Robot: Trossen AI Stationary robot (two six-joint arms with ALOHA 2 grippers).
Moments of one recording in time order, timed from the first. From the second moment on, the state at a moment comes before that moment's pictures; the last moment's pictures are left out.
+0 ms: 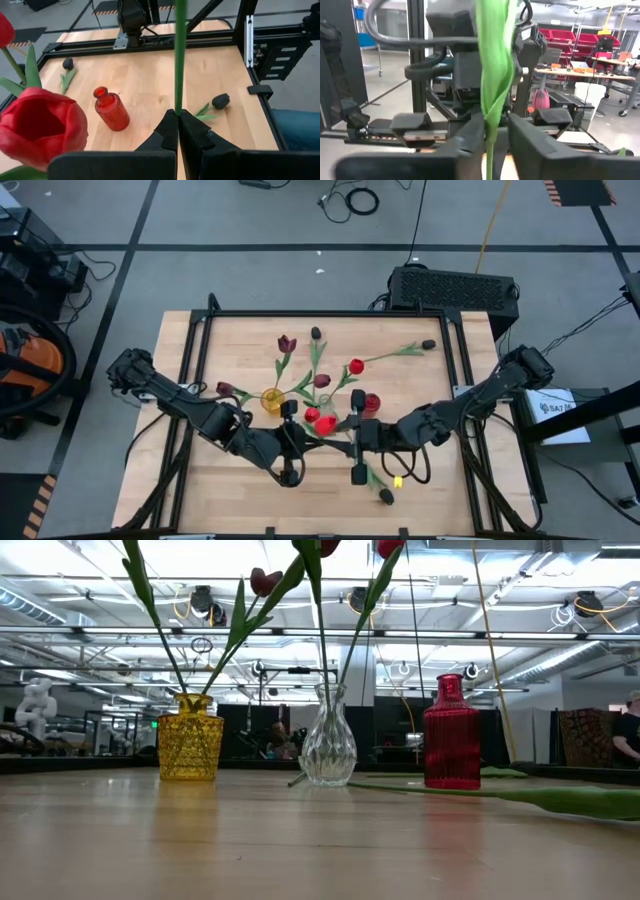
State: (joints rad) left arm -0.51 1.59 1.45 -0.43 -0.49 -0.20; right arm 0.48 1.54 1.21 0.38 0.49 -0.05
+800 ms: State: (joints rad) left arm -0.64 1.57 1.45 -0.59 -0.53 -0.22; right arm 0.55 1.40 1.18 0.12 0.57 0.01
